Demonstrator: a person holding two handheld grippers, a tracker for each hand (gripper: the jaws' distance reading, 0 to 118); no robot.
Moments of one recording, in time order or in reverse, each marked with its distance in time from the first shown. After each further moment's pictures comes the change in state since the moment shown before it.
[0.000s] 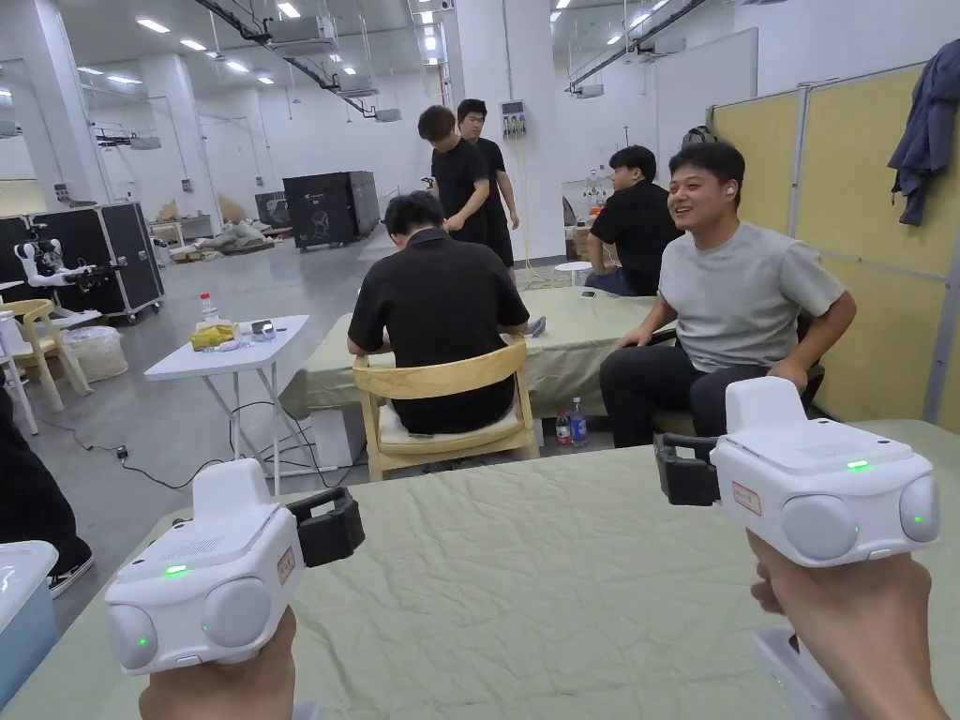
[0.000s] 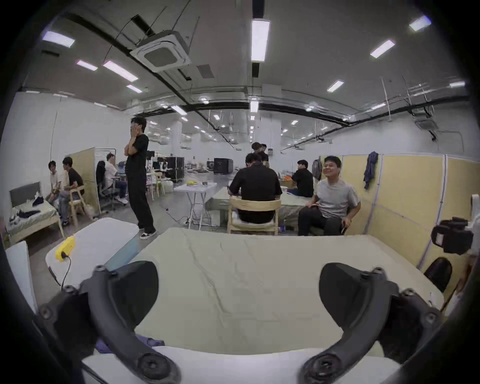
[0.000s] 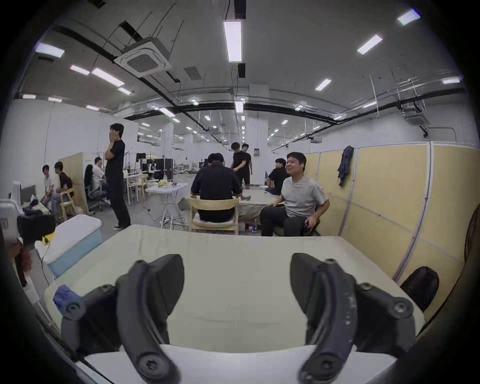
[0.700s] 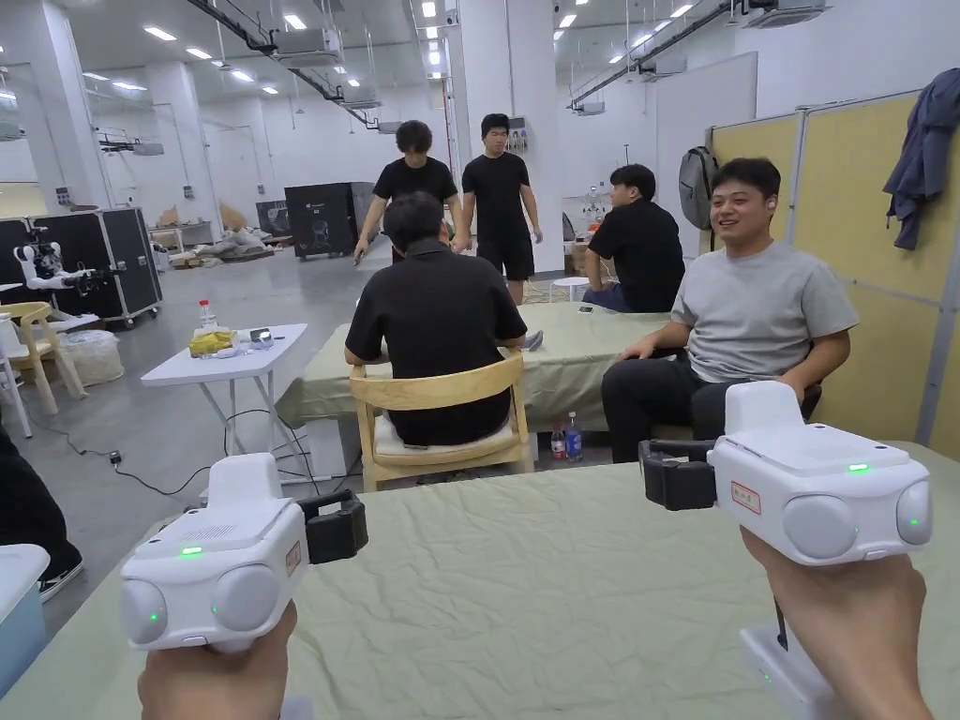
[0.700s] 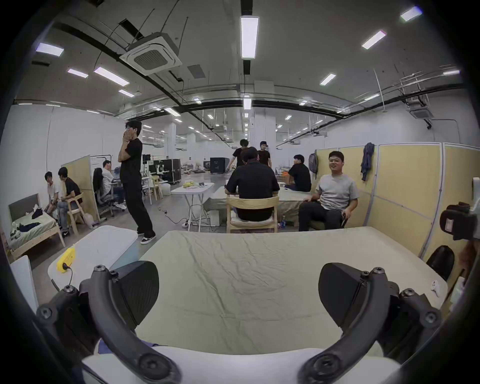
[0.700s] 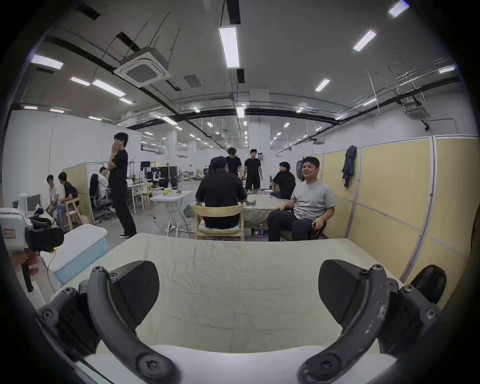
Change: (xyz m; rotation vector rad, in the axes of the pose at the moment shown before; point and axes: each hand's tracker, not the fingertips) left arm 0.007 0.007 -0.008 -0.015 -0.016 -0.068; right arm 0.007 0.008 -0.003 0.023 0.035 -0.016
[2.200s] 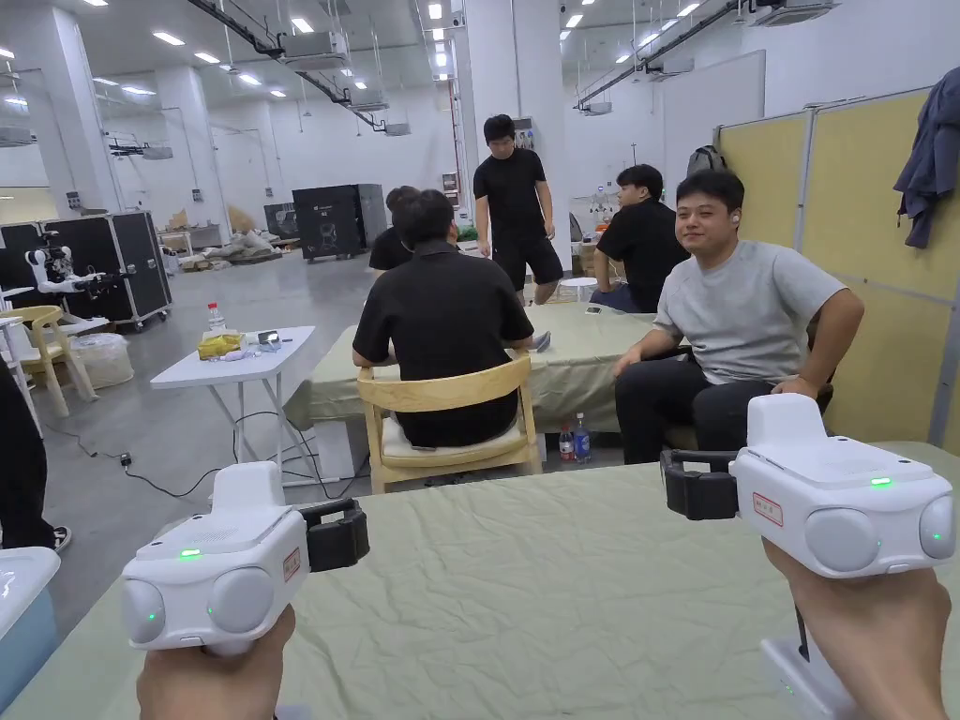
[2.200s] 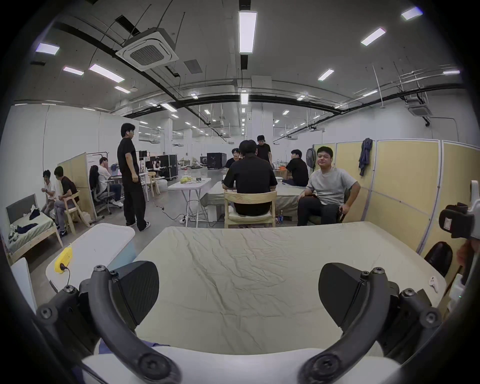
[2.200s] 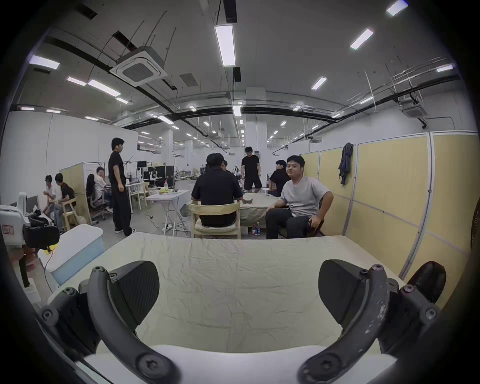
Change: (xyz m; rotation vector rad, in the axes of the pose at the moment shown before) left arm -0.007 -0.003 -0.009 -0.033 -0.028 -0.009; right arm 0.013 -0.011 -0.007 -0.006 -0.015 -0.013
